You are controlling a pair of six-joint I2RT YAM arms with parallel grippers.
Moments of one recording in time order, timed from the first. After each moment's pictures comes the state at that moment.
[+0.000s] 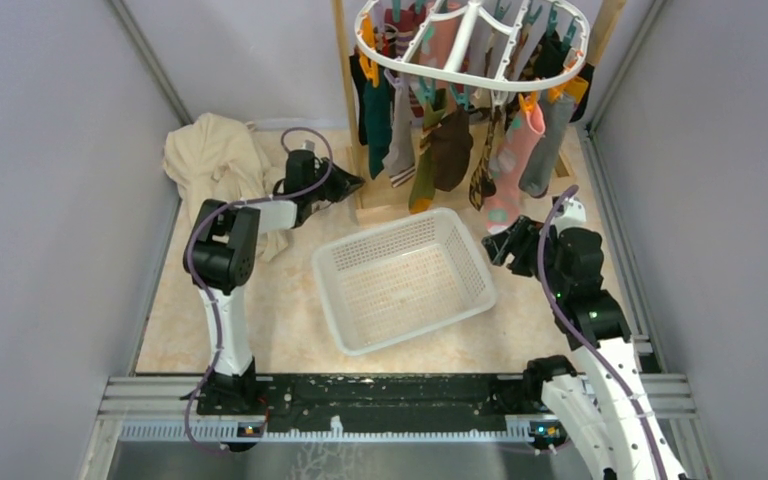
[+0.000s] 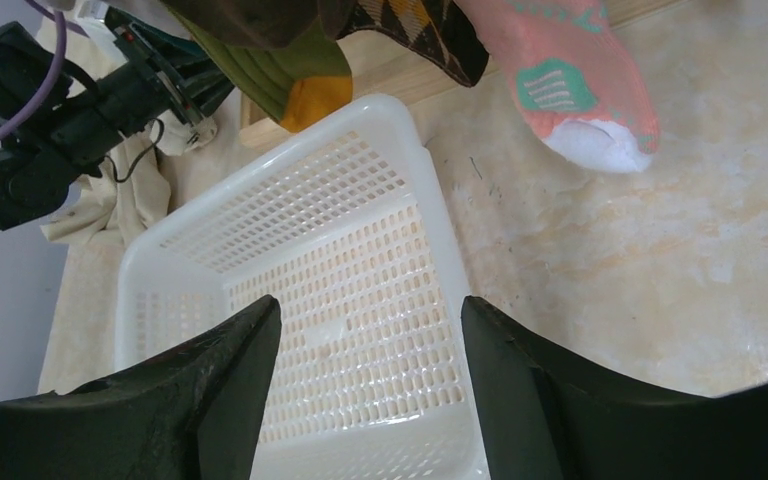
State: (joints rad) left arm -0.29 2.07 1.21 0.45 0.28 -1.04; right arm 0.16 0.60 0.69 -0.47 -0.18 0.52
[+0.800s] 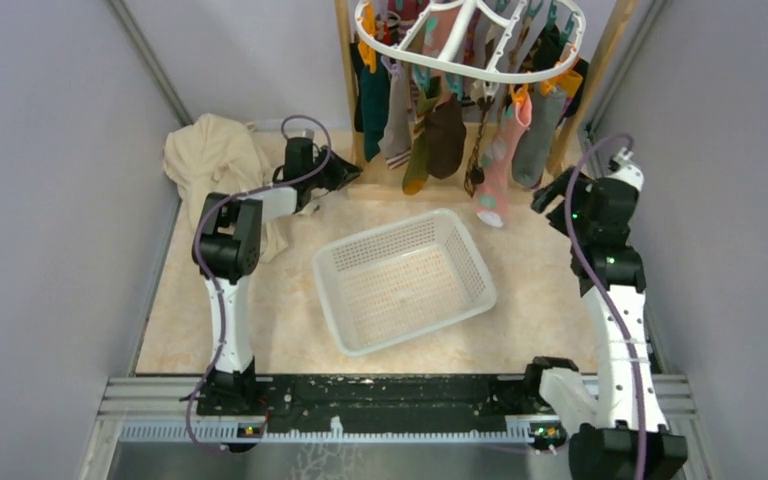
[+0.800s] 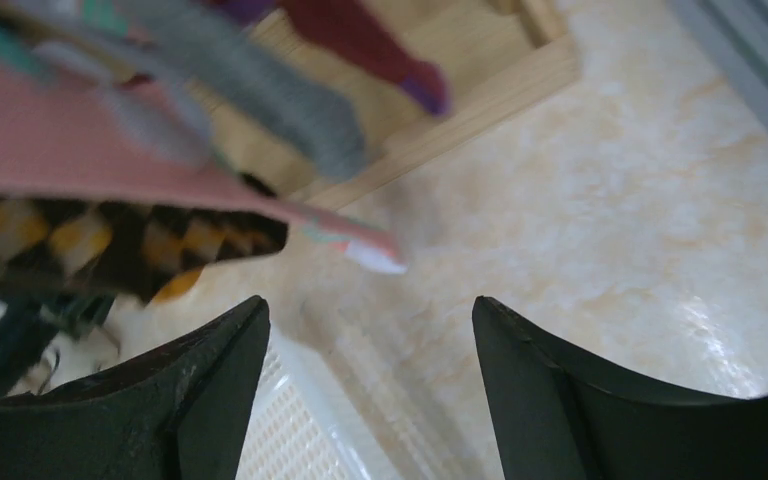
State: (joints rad) left arm -0.25 2.22 1.47 0.34 0.33 -0.98; right arm -0.04 0.88 0.96 -0.49 0.01 0.52
